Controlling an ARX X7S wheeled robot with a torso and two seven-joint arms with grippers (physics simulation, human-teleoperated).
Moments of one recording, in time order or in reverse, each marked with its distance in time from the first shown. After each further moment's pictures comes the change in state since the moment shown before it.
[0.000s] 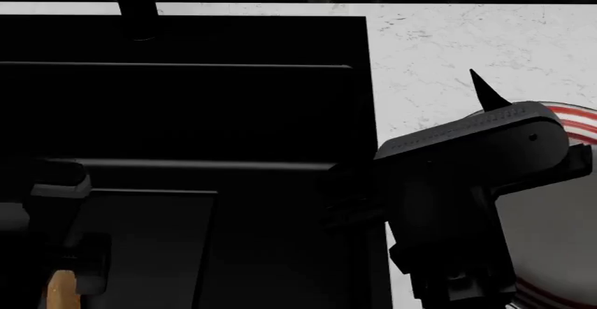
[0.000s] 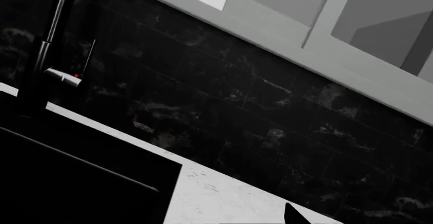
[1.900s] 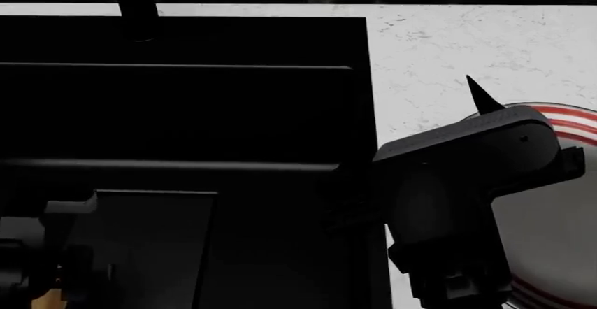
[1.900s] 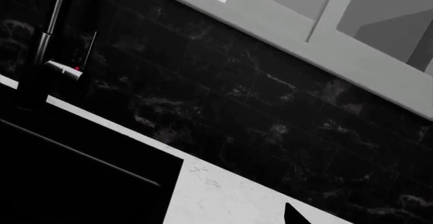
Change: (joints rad) left arm -0.073 -0.059 -0.126 -0.432 -0.312 0.293 -0.370; right arm -0.015 0.017 0.000 0.042 0.034 -0.043 0.028
